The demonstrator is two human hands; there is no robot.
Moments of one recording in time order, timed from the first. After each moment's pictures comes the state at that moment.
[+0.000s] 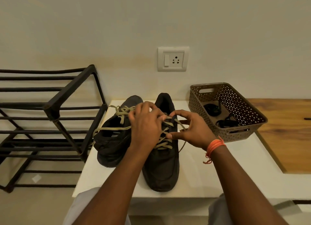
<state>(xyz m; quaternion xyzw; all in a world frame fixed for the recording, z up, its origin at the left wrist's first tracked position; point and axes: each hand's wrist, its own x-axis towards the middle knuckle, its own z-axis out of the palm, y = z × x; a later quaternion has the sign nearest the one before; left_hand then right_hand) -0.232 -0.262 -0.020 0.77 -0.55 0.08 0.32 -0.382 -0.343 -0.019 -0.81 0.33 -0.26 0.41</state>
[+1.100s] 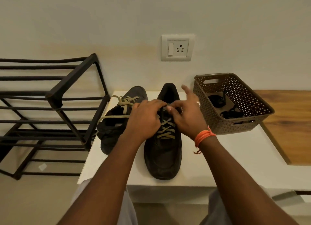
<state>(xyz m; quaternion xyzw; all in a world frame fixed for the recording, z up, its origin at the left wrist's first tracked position) -0.213 -0.246 -0.005 0.73 -0.64 -0.02 0.25 -0.352 -0.320 -0.008 -0.82 0.40 -0.30 0.27</state>
